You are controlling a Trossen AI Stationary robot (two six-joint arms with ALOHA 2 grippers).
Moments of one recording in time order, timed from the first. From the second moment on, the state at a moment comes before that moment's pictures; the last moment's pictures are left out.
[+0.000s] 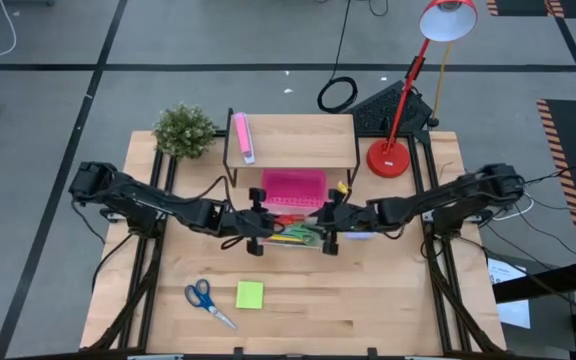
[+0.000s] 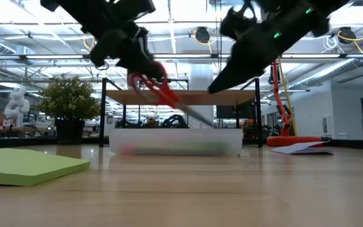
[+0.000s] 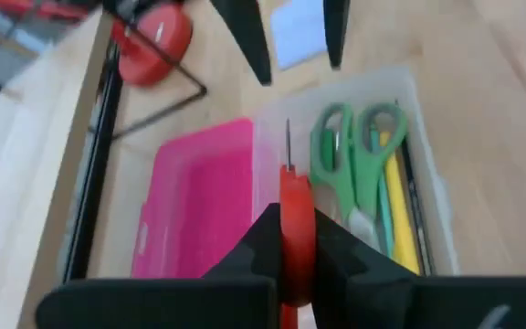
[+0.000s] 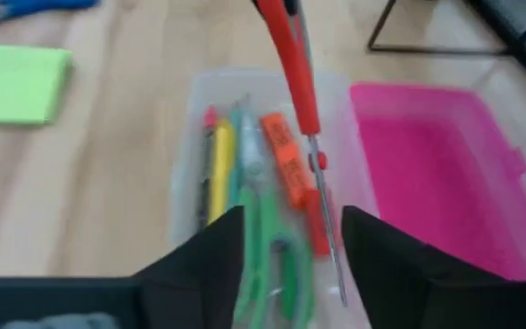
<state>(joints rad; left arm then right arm) -0.18 1.50 0.91 -0.13 -0.43 0.32 0.13 1.48 0.75 0.08 0.26 0.07</state>
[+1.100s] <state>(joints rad) -0.16 1.51 0.71 0.09 -0.42 0.38 0.23 1.25 0.57 0.11 0.31 0.24</state>
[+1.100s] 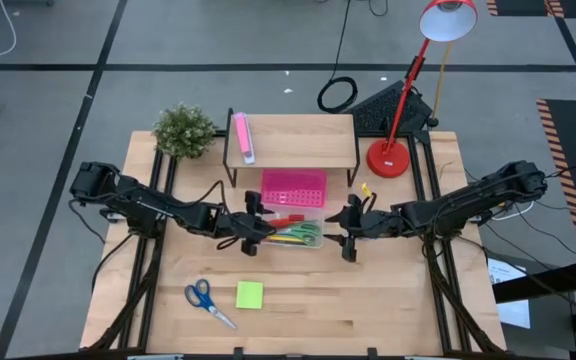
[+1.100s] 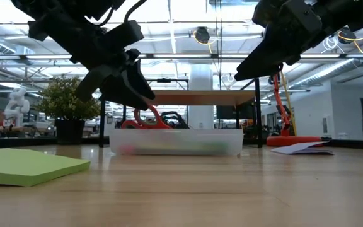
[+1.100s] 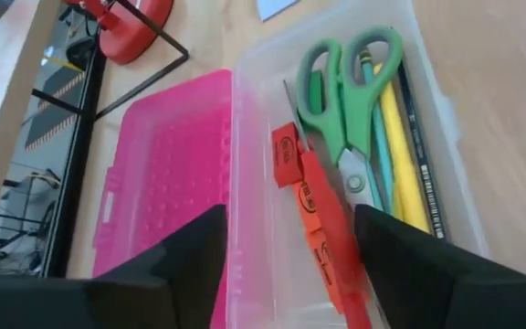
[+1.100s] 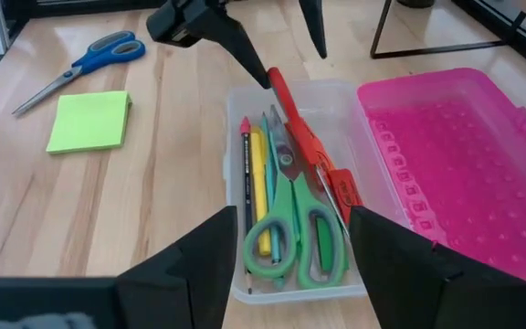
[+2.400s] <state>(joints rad) -0.16 1.50 0.72 0.08 -0.24 0.09 0.23 1.25 0.57 0.11 0.28 0.19</state>
